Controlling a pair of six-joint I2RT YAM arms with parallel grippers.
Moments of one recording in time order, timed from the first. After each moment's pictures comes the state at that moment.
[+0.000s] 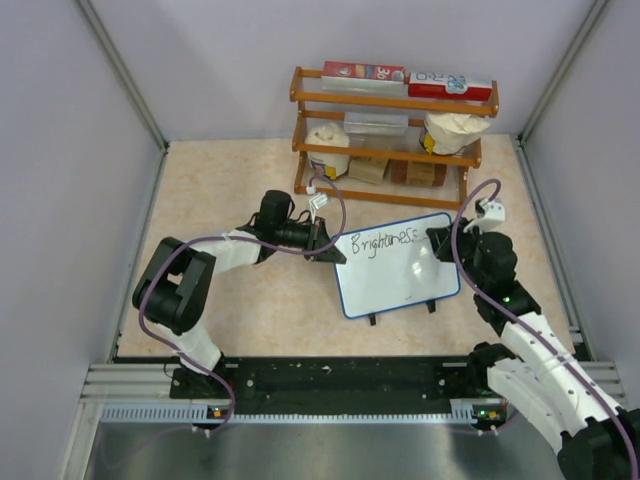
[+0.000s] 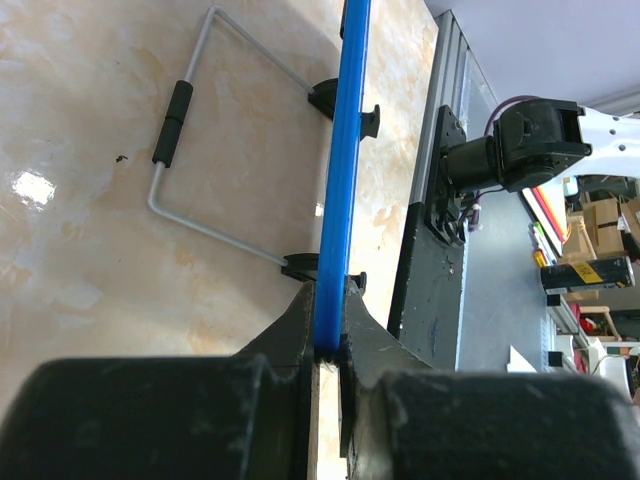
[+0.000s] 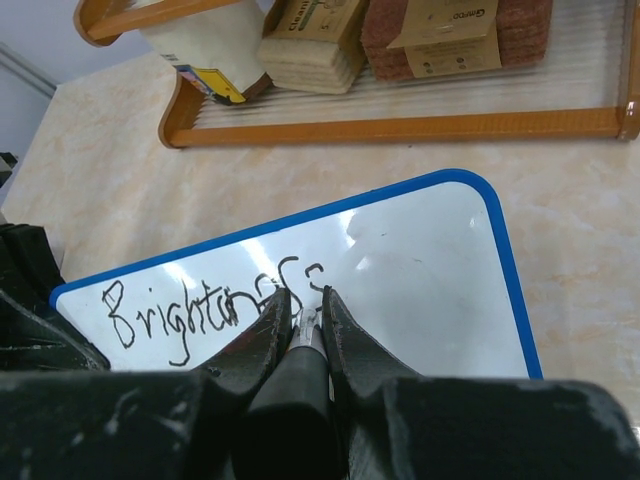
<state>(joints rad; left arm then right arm) -0.45 1.71 0.90 0.22 1.03 -0.36 0.30 0.73 0.48 0.03 0.03 0.46</state>
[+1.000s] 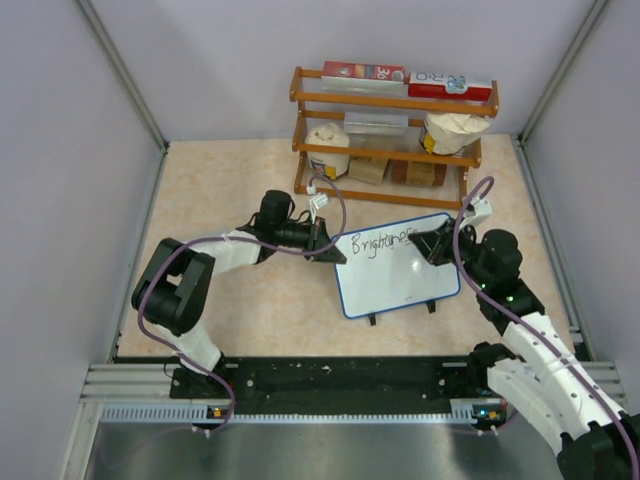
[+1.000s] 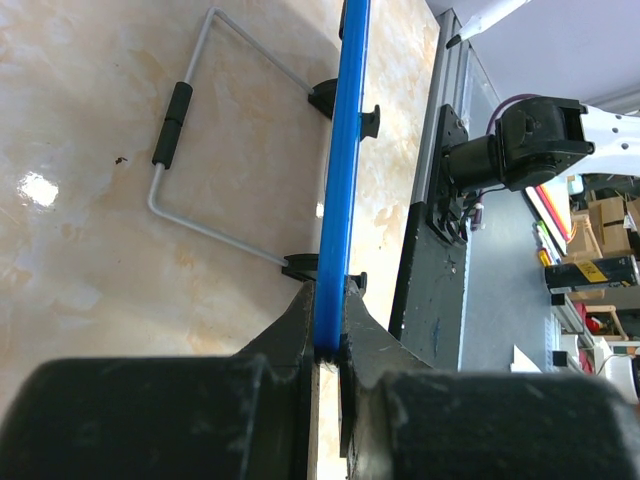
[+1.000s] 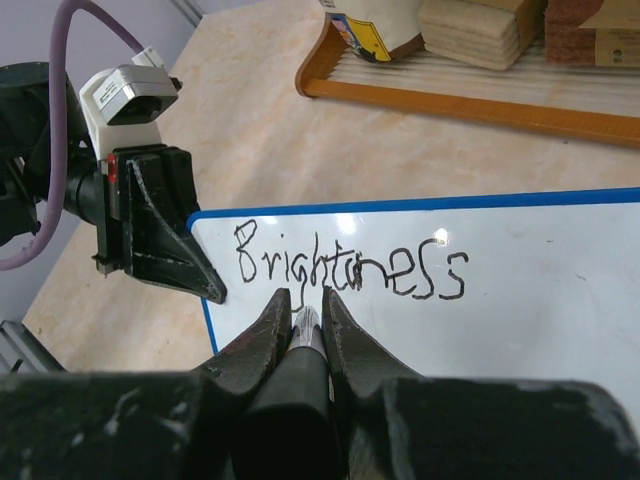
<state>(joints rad) -0.46 1.70 0.90 0.22 1.03 -0.35 0.30 0.71 0.51 0.02 -0.29 0.46</state>
